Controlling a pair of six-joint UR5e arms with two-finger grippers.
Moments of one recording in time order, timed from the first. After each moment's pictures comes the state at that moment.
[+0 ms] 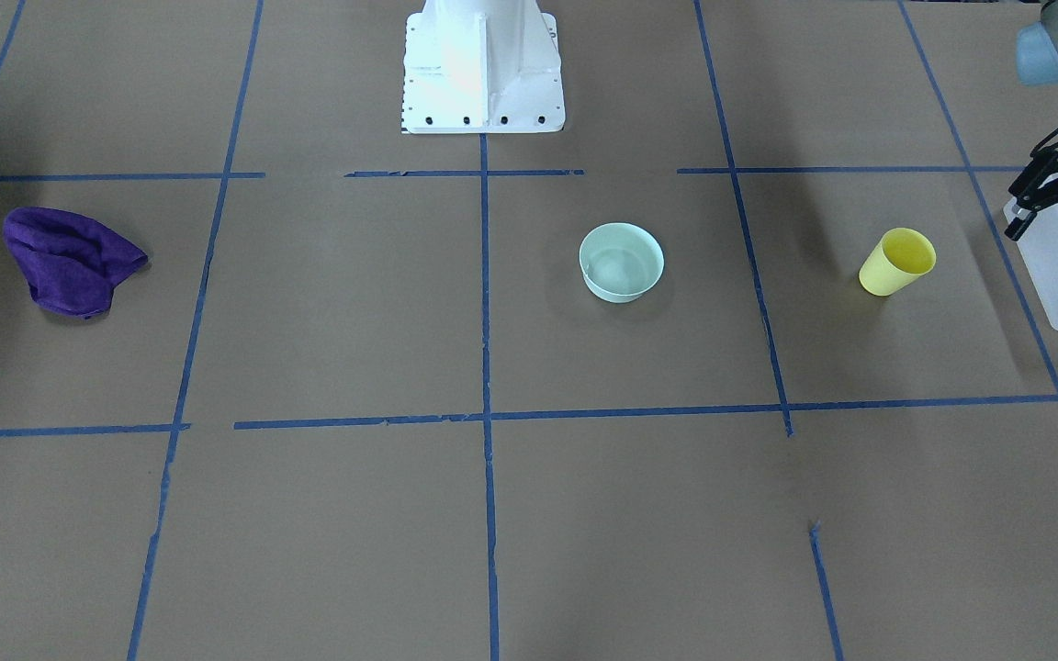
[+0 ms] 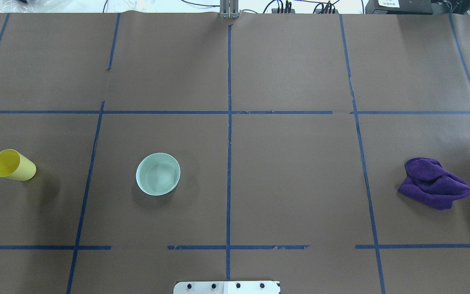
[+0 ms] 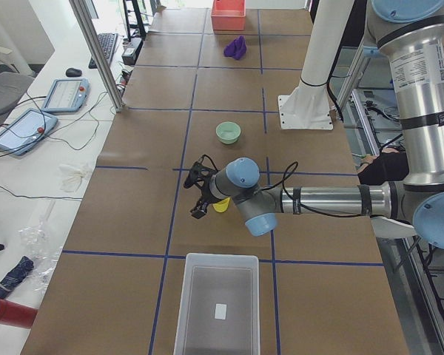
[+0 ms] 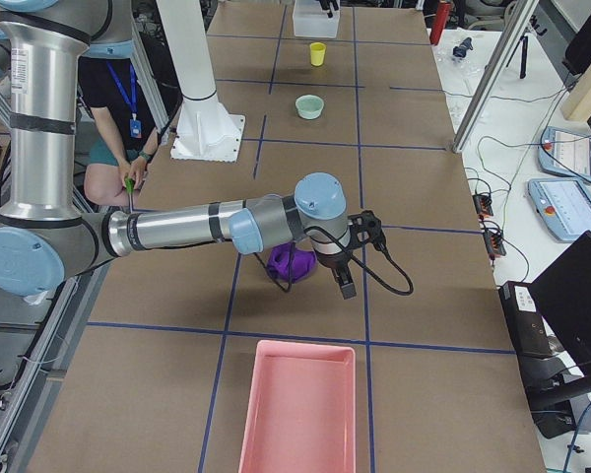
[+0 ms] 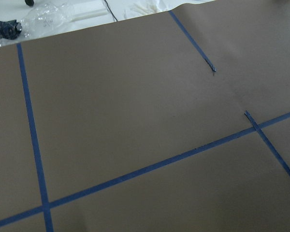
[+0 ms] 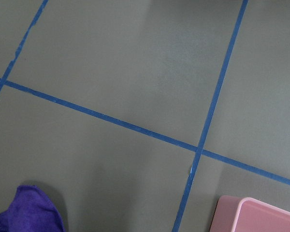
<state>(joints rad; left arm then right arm) -1.17 -1.30 -1.73 -2.70 -2.09 -0.69 1.55 -1.68 1.85 -1.40 2.36 -0.07</state>
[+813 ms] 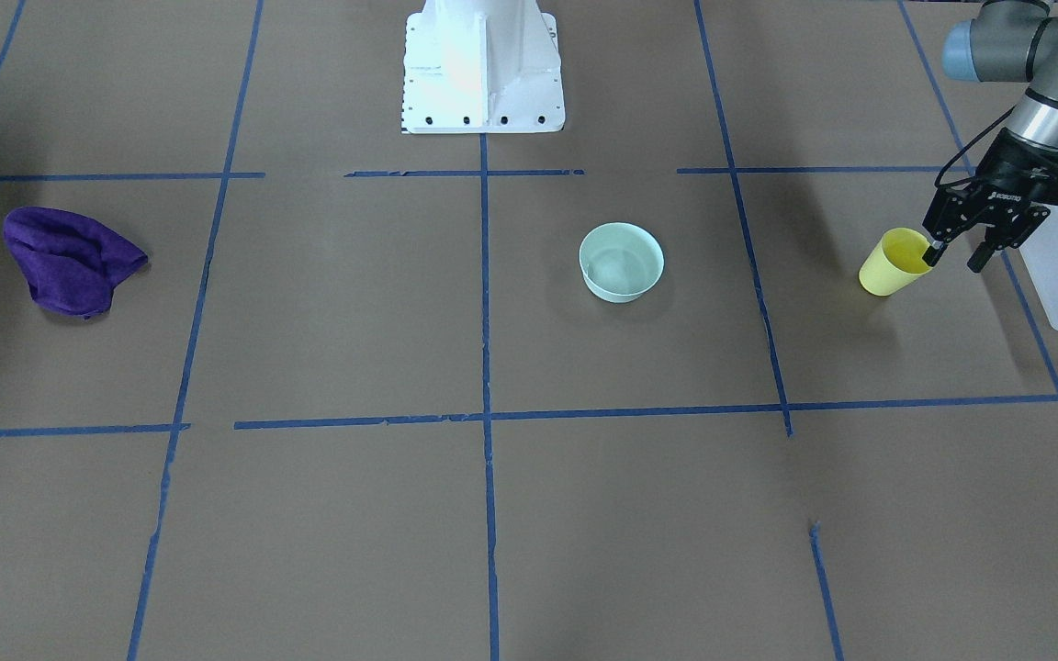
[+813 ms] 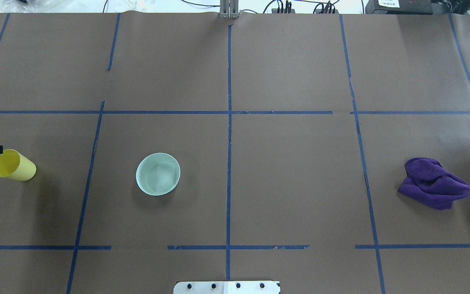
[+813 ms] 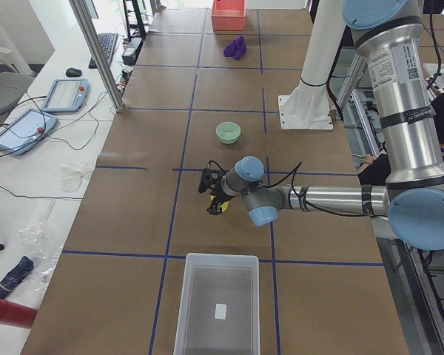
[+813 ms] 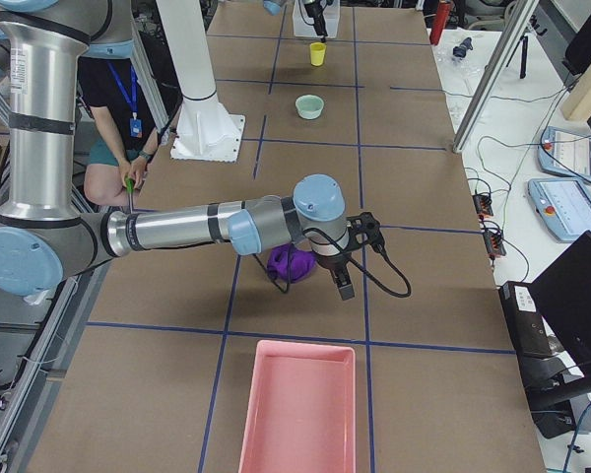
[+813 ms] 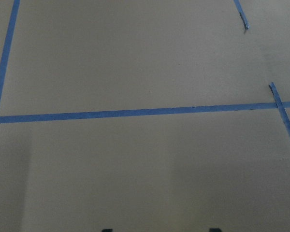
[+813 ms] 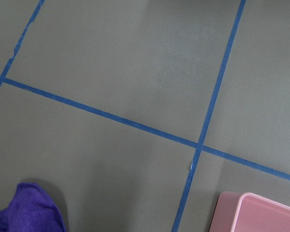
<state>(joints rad) -0.90 -1.28 -1.72 -2.70 -1.89 -0.93 1.55 -1.69 1.85 -1.40 2.36 -0.07</state>
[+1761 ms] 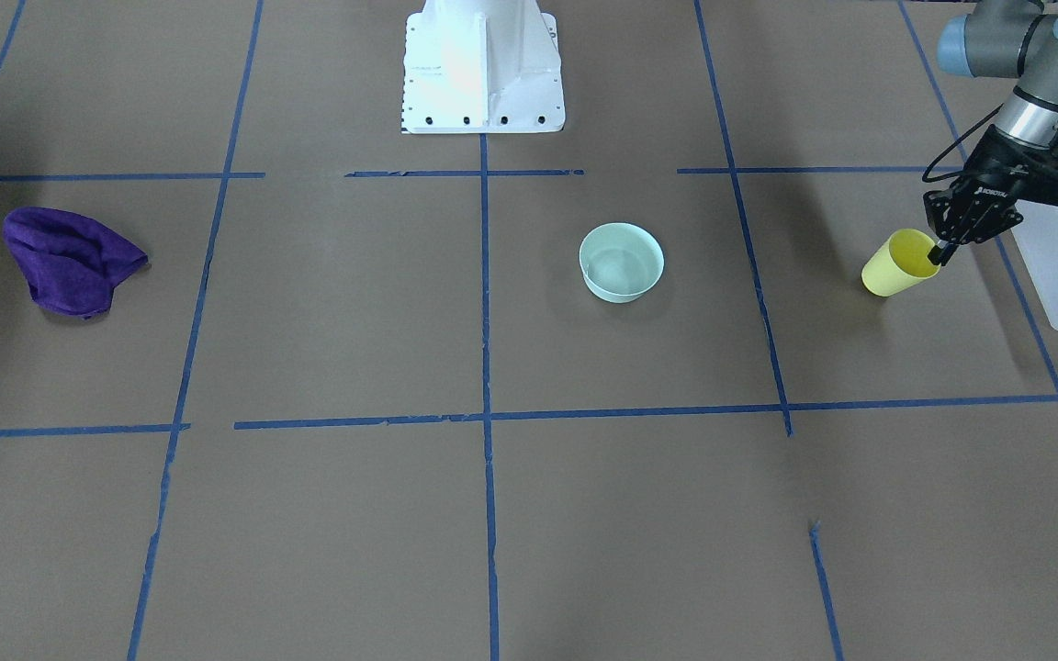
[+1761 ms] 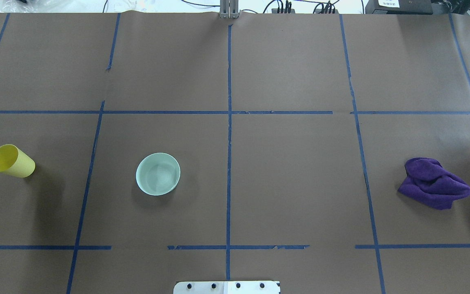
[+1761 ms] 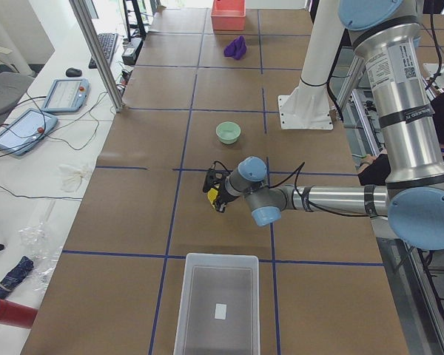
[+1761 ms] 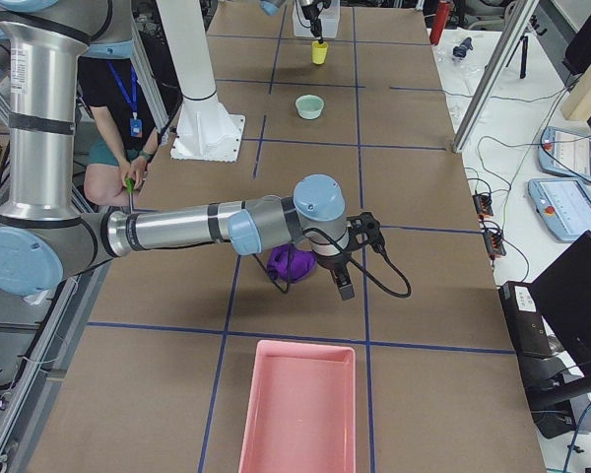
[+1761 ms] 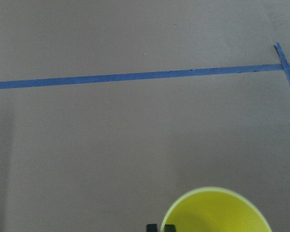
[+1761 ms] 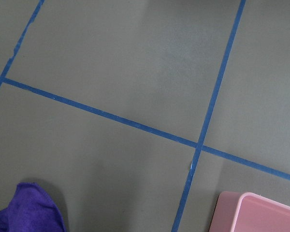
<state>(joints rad) -0.89 -1.25 -1.75 -2.70 -1.90 -0.86 1.55 -1.69 1.85 -1.40 2.36 -0.07</state>
